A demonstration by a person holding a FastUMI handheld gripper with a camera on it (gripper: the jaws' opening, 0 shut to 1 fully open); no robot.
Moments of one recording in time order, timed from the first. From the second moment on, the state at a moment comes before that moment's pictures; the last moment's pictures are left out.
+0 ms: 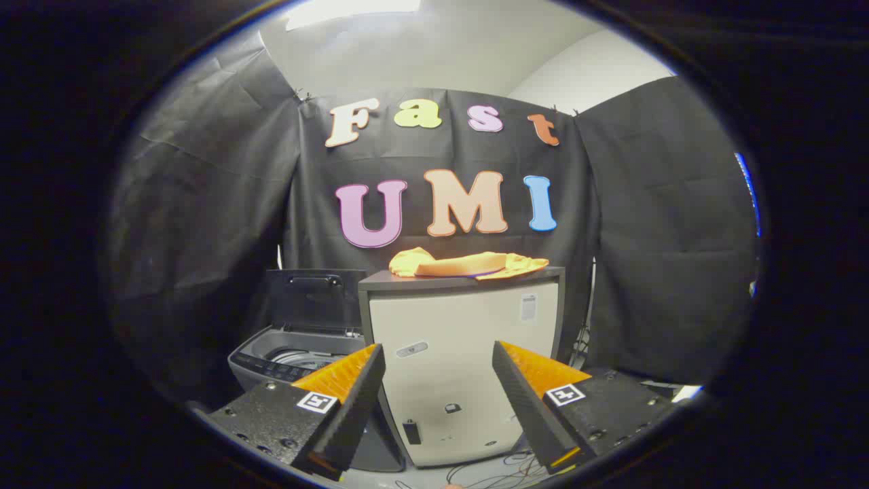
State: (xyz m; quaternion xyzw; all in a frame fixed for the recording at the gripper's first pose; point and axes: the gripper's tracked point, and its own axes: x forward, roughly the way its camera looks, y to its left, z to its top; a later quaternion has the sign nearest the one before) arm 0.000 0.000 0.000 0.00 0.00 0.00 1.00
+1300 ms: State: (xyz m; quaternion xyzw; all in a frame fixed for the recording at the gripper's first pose) arm 0.059 0.010 0.059 0.02 0.00 0.02 1.00
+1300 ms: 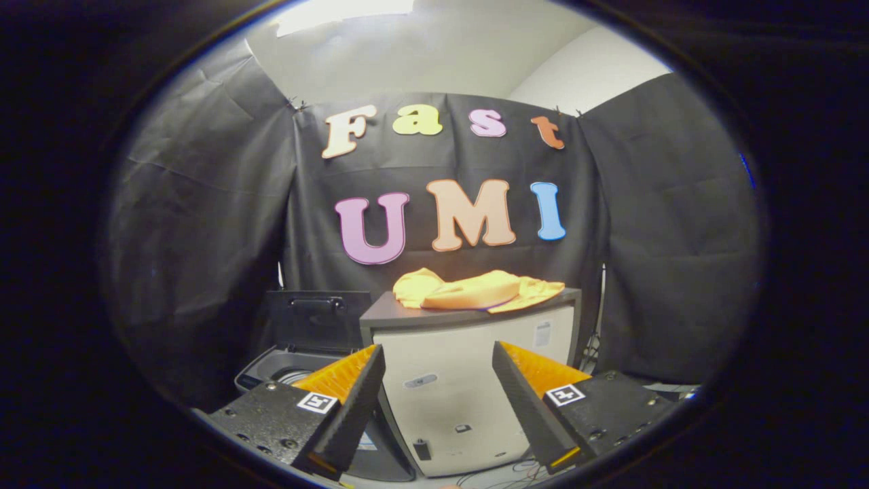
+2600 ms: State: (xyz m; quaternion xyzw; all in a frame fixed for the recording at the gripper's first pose) arm 0.364 -0.024 0.026 -0.04 0.26 -0.02 0.97
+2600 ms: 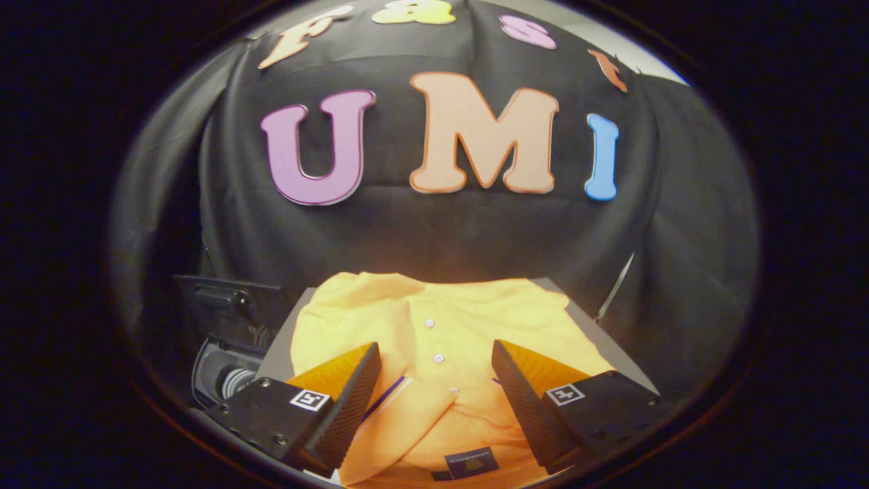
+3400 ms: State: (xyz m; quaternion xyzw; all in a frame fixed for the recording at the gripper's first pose) arm 0.307 0.008 0.009 0.04 0.31 -0.01 0.95
